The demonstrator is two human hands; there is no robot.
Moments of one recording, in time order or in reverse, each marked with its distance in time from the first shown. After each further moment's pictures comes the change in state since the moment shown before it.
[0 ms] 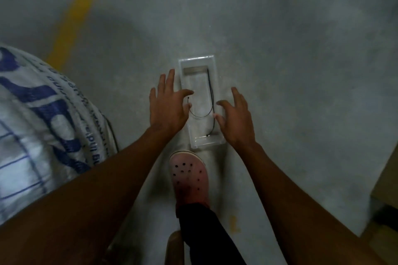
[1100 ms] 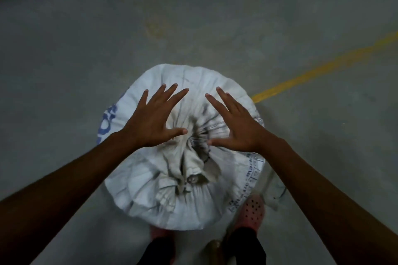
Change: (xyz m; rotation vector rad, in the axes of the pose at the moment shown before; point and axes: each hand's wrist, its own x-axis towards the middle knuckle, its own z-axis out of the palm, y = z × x) left_hand -0.419 -0.294 -0.452 -0.095 0.283 -0.231; right_hand -0.192 -0.581 -0.144 -0.243 -0.528 -1.084
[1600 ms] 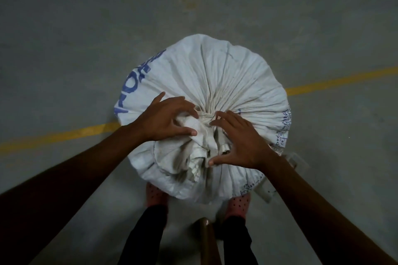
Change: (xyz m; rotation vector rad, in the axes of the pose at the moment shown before) left_hand -0.095 -0.065 0.060 -0.426 -0.014 -0.038; right_hand -0.012 -0.060 0.095 -0.170 -0.121 -0.069
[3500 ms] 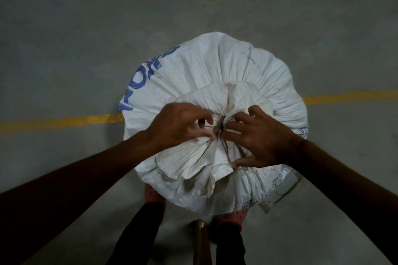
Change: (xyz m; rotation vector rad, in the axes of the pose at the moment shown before) left_hand 0.019 0.011 0.011 0.028 0.433 0.275; right_hand 0.056 0.017 -0.064 -0.691 -0.207 -0.601
